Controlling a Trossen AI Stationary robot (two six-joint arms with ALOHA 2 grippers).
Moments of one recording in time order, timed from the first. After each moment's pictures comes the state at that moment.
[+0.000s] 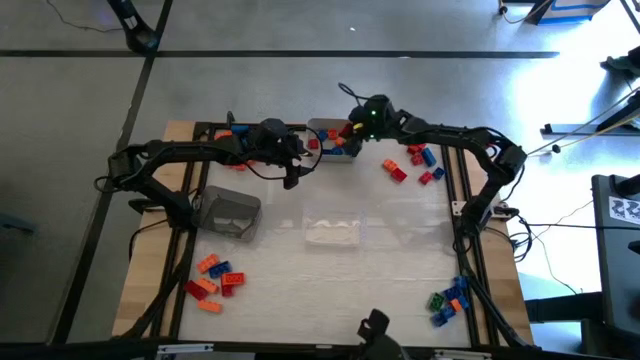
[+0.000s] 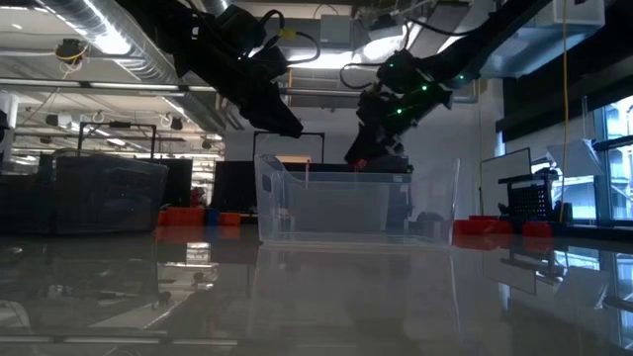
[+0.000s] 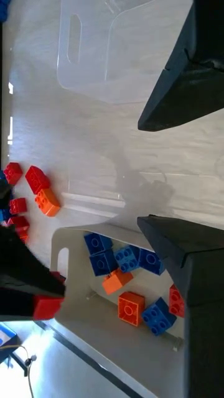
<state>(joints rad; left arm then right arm) 0.44 1.48 0.94 -0.06 0.20 0.24 -0.65 1.73 1.14 -0.02 -0.19 -0.08</state>
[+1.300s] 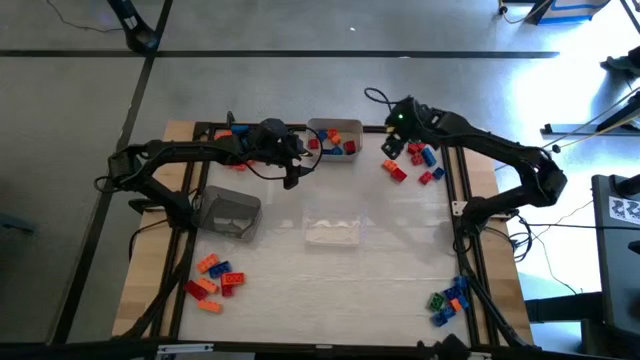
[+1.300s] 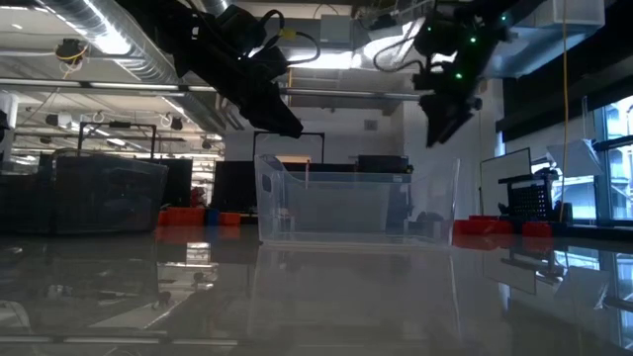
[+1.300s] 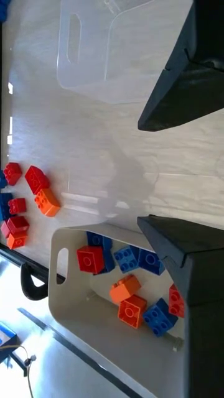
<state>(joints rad) 0.44 1.48 0.94 -0.06 0.20 0.24 -0.64 1.37 1.14 -0.76 0.30 -0.03</state>
